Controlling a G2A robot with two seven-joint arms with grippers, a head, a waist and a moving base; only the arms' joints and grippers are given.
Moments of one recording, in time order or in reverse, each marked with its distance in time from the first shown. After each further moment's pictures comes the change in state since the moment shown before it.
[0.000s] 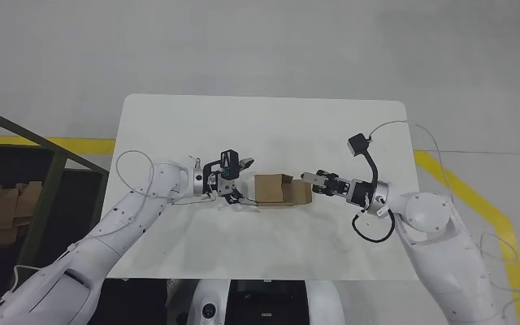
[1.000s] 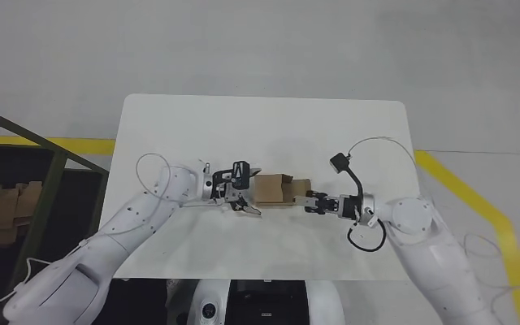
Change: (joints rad) left arm -0.046 -0.047 0.088 0.074 0.133 0.006 0.050; right arm 0.026 0.000 -0.100 0.148 0.039 -0.120 0.123
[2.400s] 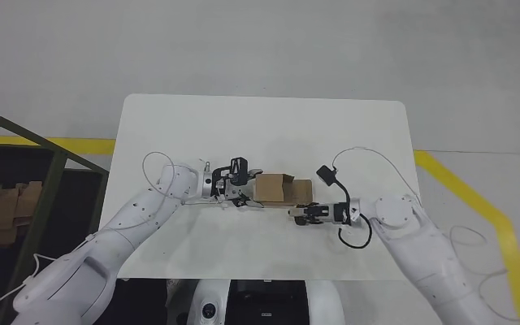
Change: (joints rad) left arm -0.032 -0.036 0.018 0.108 0.030 -0.008 0.111; right arm 0.090 -0.003 -0.131 0.176 -0.066 0.174 0.041
